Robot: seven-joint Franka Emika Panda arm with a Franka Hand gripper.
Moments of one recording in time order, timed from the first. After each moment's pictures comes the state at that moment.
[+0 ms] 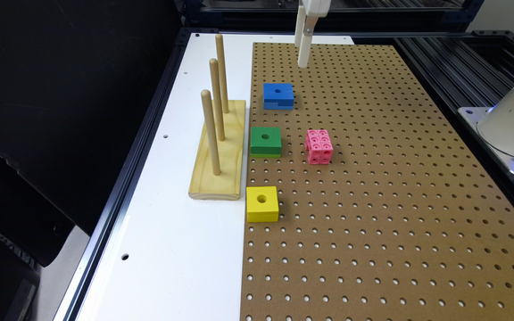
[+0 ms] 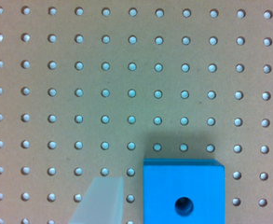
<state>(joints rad) -0.32 0.09 0.03 -2.47 -0.01 2.58 0.49</state>
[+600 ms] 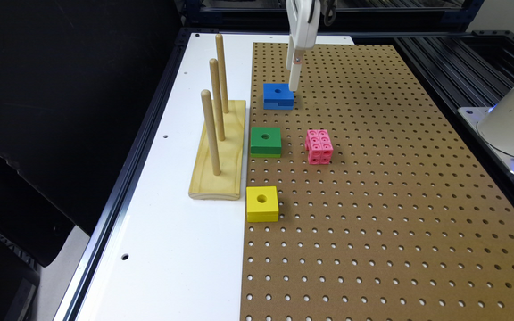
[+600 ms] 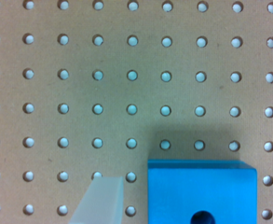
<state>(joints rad) -0.32 0.20 0.03 -2.44 -0.01 2.66 0.49</state>
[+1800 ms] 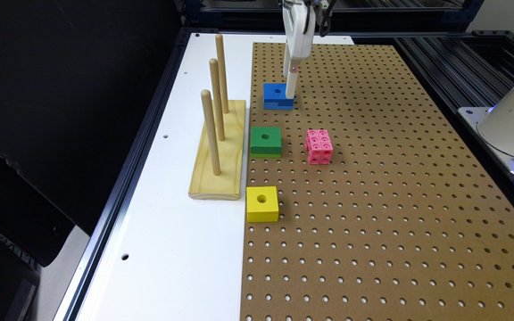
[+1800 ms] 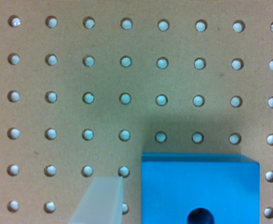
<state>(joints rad) -0.32 0.30 0.04 -2.42 -0.01 2.74 0.49</state>
